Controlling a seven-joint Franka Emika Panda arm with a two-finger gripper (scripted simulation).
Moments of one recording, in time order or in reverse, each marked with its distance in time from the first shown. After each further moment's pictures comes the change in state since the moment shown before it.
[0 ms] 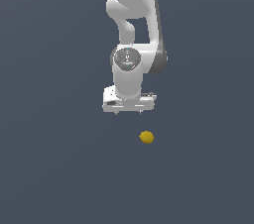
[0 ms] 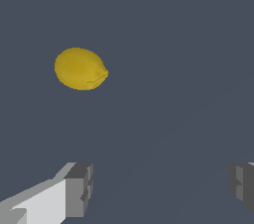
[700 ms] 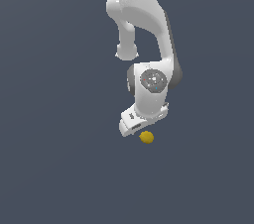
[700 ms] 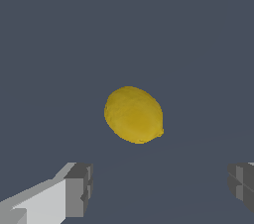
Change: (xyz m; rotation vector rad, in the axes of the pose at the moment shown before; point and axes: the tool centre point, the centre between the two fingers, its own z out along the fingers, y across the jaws) arm 0.059 -0.057 0.033 -0.029 0.030 -0.423
